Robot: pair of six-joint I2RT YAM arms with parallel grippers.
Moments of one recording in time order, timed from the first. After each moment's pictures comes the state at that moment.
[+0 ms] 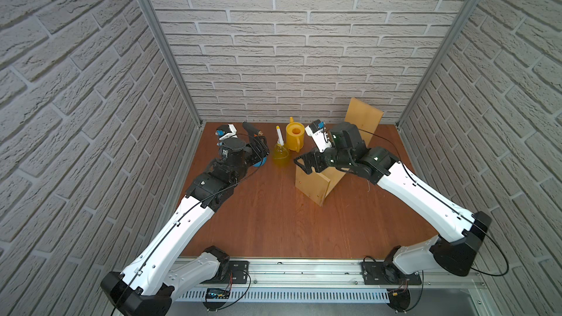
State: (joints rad) left arm -0.47 1.02 1.15 -0.50 -0.27 -0.79; right arm 0.76 1.50 1.58 -0.66 -0.16 0.27
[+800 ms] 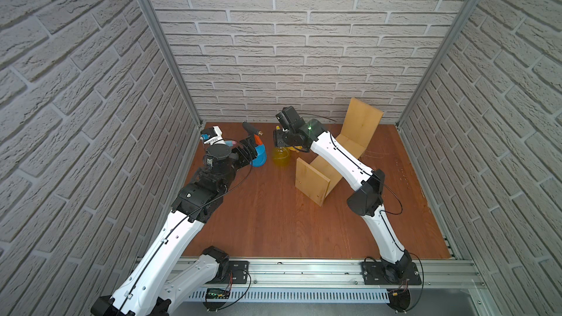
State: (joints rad) left arm -0.40 0.90 1.10 -0.51 -0.32 -0.68; right arm 0.79 2.36 2.56 -1.03 0.19 0.52
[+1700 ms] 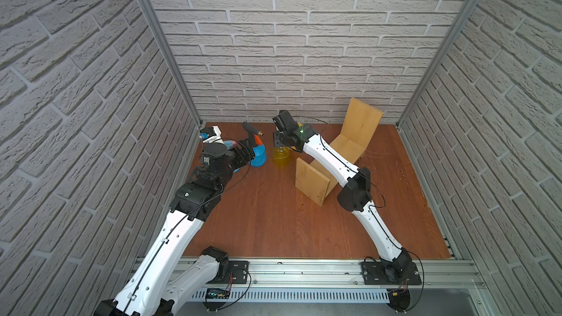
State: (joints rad) left arm -0.33 0.90 1.10 -0.53 -0.23 -0.63; right arm 0.76 2.52 2.65 -0.93 0.23 0.46
